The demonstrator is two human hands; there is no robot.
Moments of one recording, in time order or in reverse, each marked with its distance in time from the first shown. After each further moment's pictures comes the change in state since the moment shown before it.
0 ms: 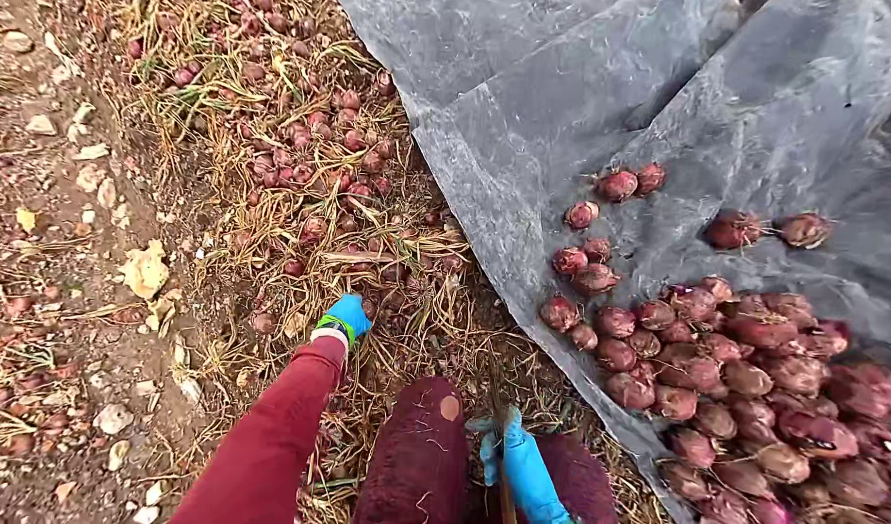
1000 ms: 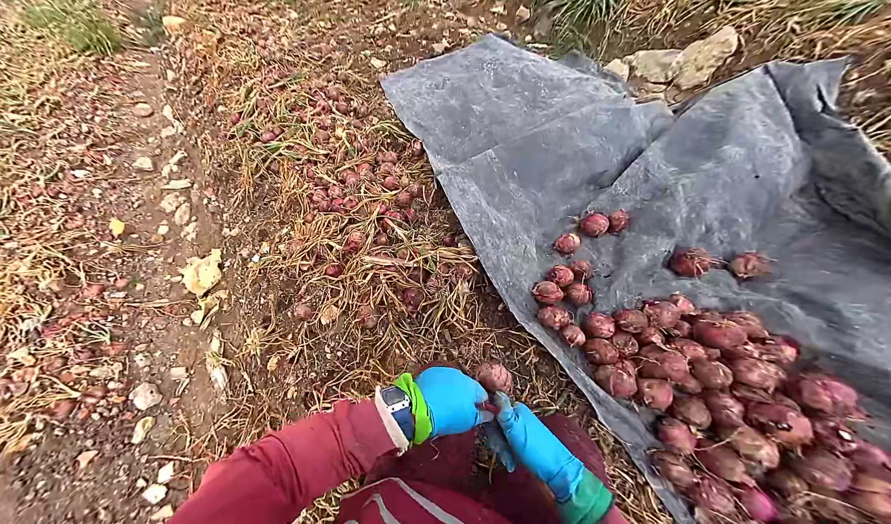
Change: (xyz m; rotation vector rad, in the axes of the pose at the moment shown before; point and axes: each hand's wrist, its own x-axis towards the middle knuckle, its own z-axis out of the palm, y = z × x) left_hand -0.342 0.104 -0.016 0.151 -0.277 0.743; right_hand -0.086 -0.034 0.000 -0.532 -0.393 -0.297
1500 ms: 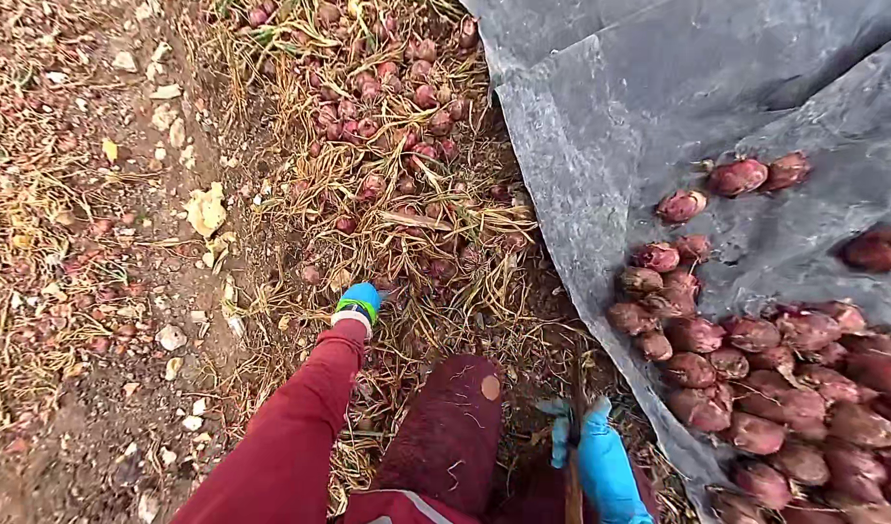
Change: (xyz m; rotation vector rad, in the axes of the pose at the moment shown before) left_hand 0.109 -0.336 0.018 -0.280 0.254 -0.997; right_hand 0.065 0.059 -0.042 0.361 0.456 0.340
